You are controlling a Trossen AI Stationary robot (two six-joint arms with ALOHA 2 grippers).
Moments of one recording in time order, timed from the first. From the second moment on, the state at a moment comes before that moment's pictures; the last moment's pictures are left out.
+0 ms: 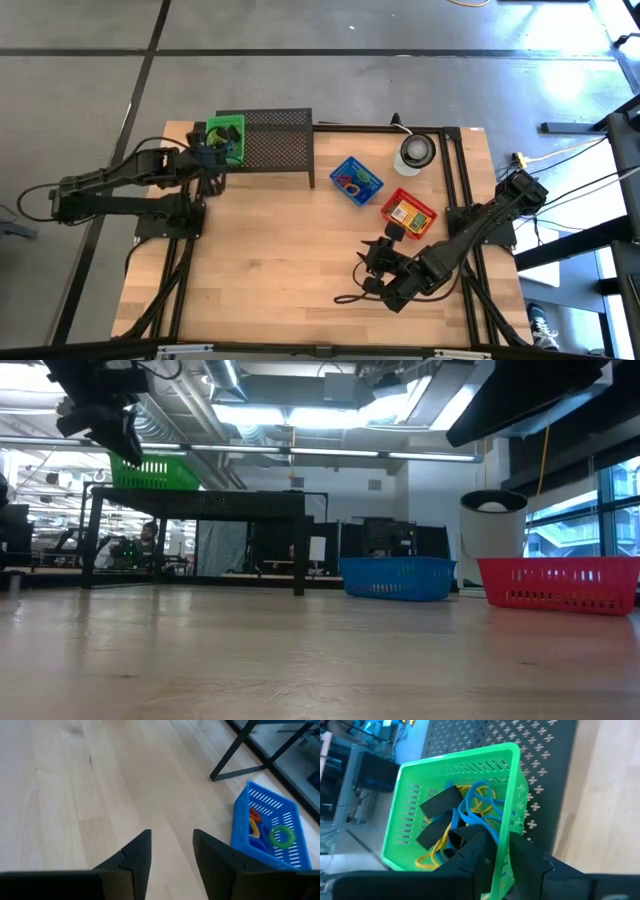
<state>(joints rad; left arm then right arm) 0.29 0.68 0.82 -1.07 -0.55 0.31 0.69 1.65 1.13 -0.66 0.89 0.77</state>
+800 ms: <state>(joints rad) 0.28 0.67 0.95 -1.04 -0.53 0.20 0.69 1.65 1.13 -0.65 0.84 0.78</state>
